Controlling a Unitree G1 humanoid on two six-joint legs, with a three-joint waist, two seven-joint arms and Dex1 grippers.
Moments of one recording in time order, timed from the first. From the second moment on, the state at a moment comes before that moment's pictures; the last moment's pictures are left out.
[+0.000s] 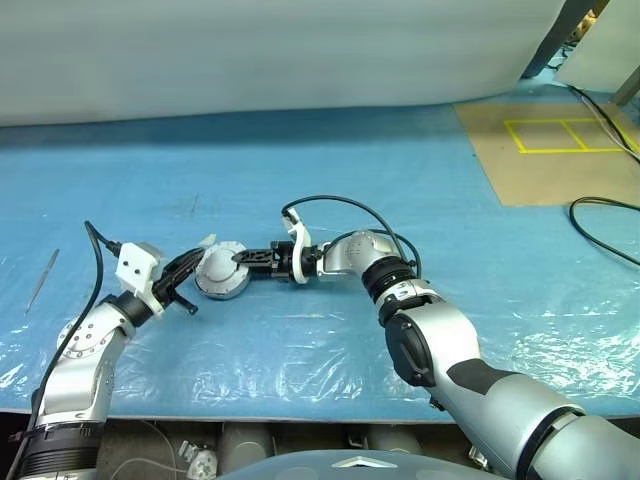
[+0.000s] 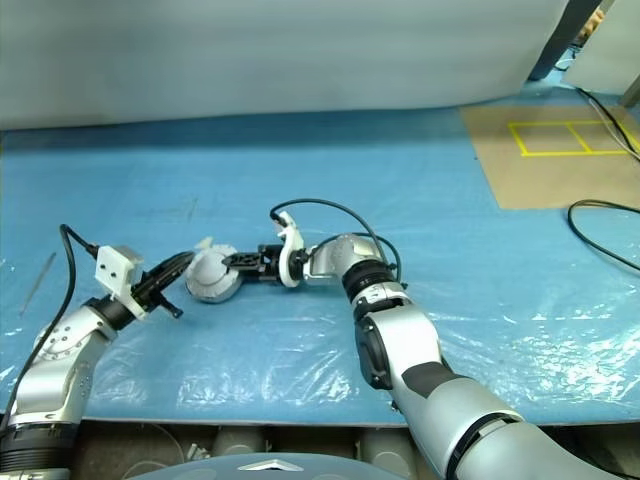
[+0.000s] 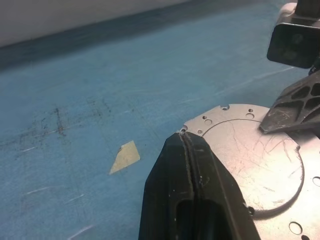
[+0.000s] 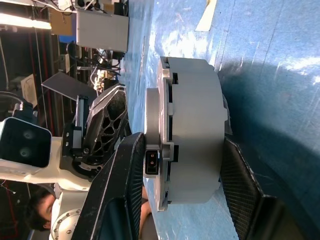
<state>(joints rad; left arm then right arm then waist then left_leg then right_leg) 0.02 0.47 0.25 -0.03 -0.38 0.05 -0.68 -1.02 0.14 -0.14 1.05 0.59 0.99 0.62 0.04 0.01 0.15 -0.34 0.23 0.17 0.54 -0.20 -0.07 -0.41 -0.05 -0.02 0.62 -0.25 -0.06</state>
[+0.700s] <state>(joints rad) 0.07 0.34 0.40 -0.14 -0.70 0.30 -0.52 -1.02 0.14 -0.27 1.04 0.69 0.97 0.66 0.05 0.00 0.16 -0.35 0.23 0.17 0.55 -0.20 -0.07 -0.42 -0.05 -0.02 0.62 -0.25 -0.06</state>
